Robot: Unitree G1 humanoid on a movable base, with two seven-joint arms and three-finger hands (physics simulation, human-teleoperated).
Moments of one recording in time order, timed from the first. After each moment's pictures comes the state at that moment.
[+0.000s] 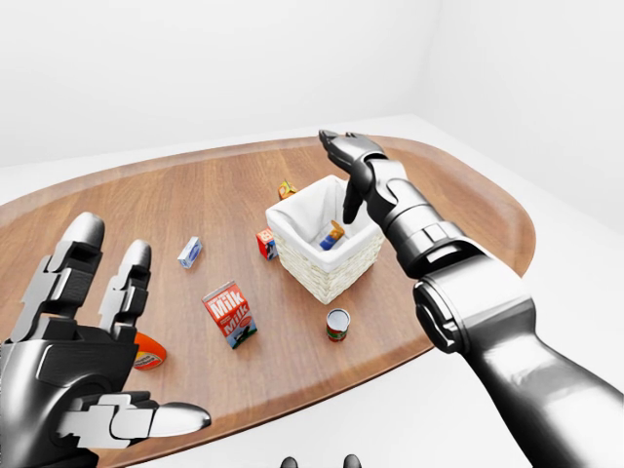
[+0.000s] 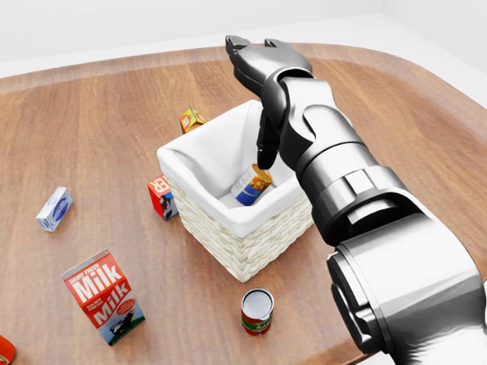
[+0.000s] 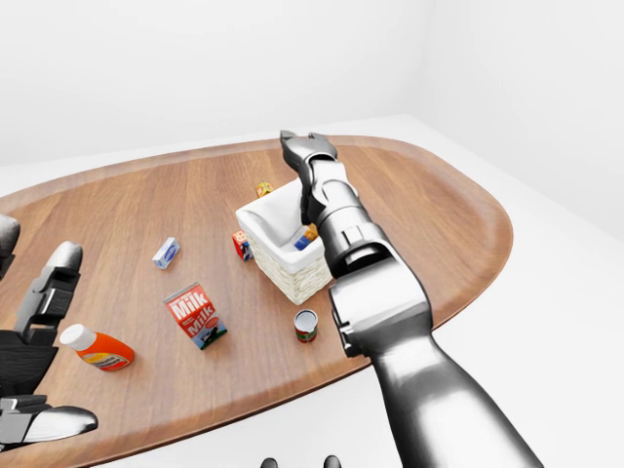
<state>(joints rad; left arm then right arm) 0.69 0.73 0.28 -1.05 -0.88 -0.09 0.32 -1.45 -0.07 0.05 1.34 -1.12 0.09 0.16</state>
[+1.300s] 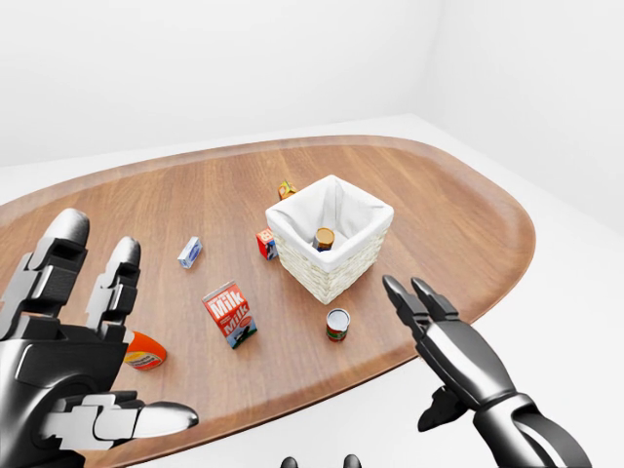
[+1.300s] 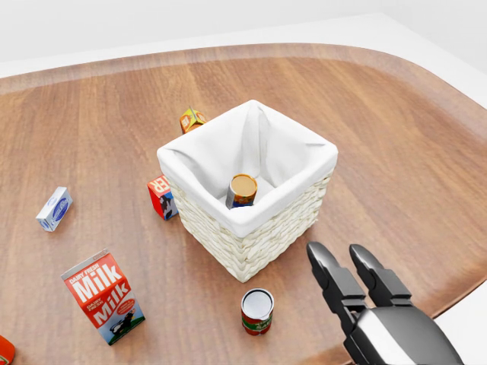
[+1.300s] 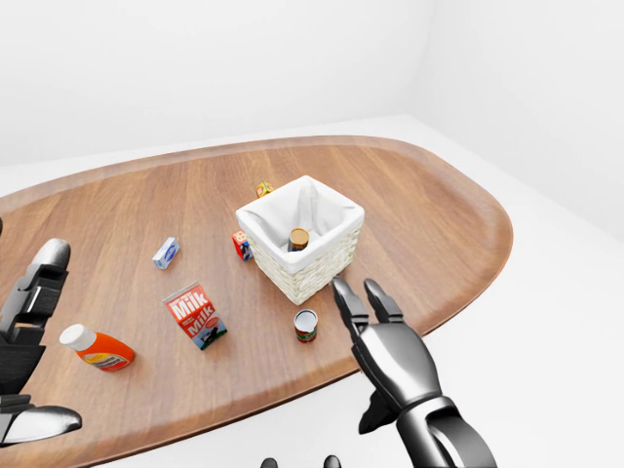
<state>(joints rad) 0.71 0.73 0.35 -1.05 -0.94 -0.09 0.31 0.42 -0.01 -0.02 -0.85 -1.06 -0.09 0.70</state>
